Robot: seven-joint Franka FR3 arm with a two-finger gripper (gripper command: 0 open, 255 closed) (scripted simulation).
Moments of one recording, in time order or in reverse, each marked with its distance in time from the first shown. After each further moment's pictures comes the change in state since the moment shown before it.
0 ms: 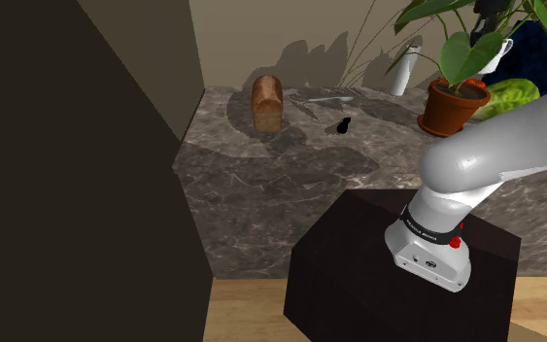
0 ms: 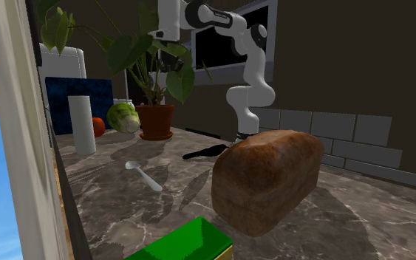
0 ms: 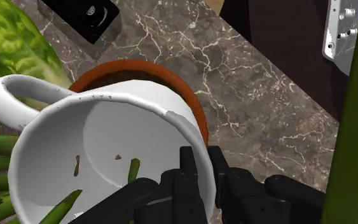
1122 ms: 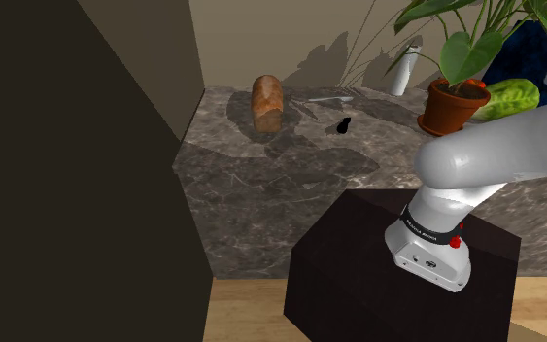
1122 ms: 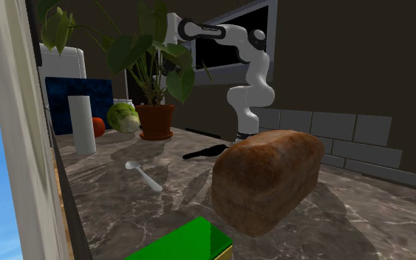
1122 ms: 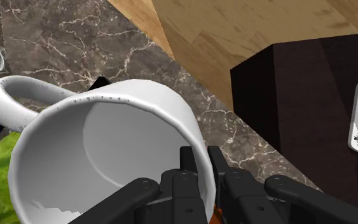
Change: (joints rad) arm -0.129 -0.117 -0.266 0.066 -0.204 -0.001 -0.368
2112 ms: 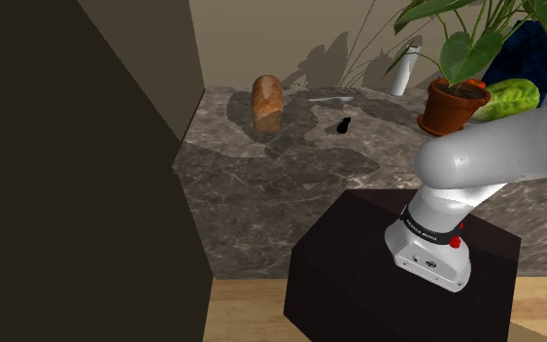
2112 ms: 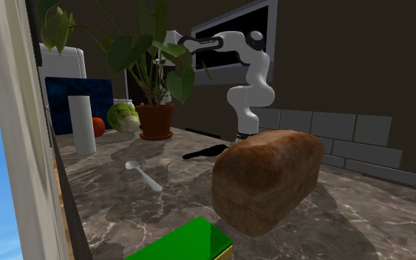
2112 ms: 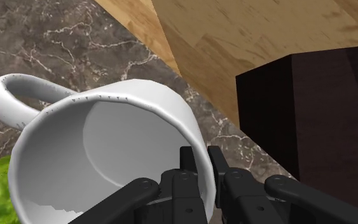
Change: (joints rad) arm -0.007 -0.008 -0.139 -0.119 -0.081 0.160 -0.018
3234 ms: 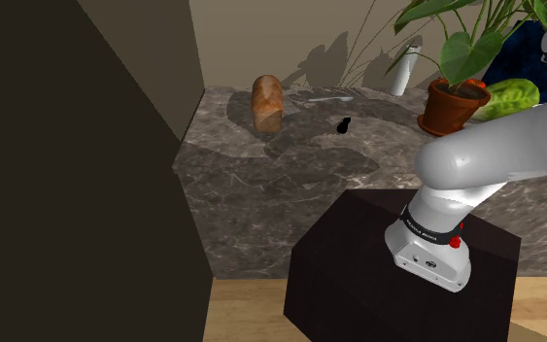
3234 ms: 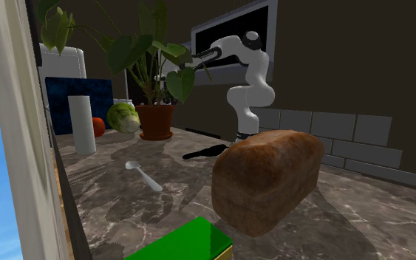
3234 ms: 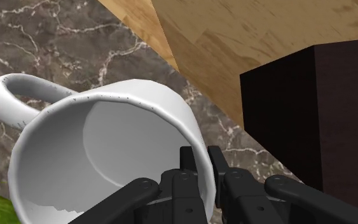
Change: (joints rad) arm 0.027 0.033 -0.148 -0.154 -0.084 0.207 0.060
